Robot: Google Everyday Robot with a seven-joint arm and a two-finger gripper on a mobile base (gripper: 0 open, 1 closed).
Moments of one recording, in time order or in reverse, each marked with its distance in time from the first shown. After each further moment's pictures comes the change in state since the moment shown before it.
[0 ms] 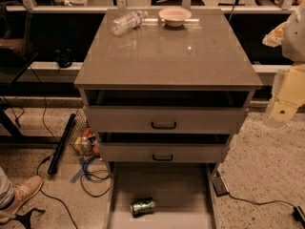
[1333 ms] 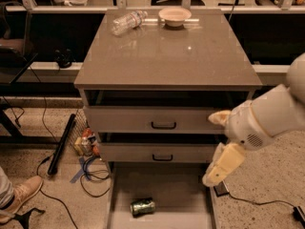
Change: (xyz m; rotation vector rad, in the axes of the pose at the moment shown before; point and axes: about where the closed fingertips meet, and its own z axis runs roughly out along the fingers) arm -0.032 0.088 0.168 -0.285 -0.373 0.121
